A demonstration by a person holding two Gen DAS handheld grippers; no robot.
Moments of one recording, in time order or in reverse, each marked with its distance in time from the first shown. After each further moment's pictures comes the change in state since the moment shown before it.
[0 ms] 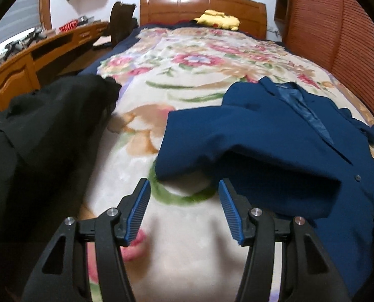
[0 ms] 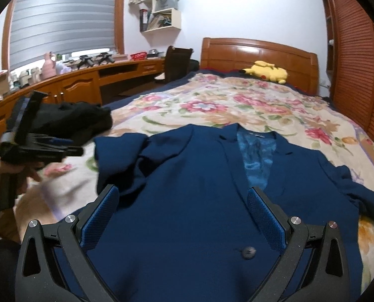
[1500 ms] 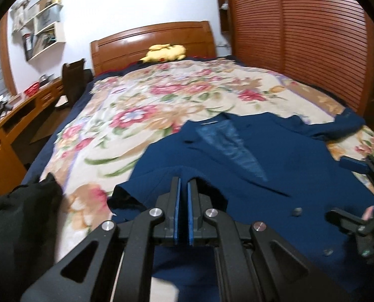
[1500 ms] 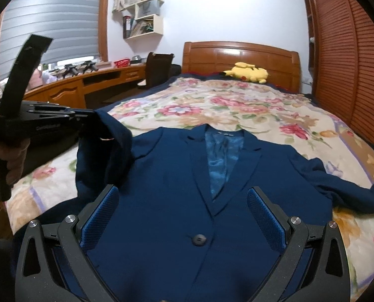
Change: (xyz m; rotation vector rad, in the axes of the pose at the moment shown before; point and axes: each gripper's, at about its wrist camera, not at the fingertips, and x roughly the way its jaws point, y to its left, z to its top) left arm -0.069 -0.170 0.060 0.269 -0.184 -0.112; right arm -0.038 -0.054 -0.011 0.053 -0.031 -0.088
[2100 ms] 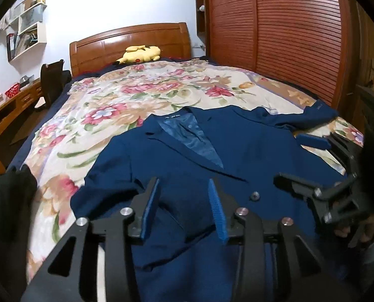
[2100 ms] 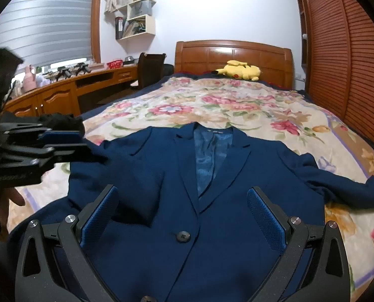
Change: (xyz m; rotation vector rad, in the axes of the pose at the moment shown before) left arm -0.020 -0.040 -0.033 0.007 -0.012 -0.123; right arm -0.003 -0.016 -0.003 0.019 0.008 -0.024
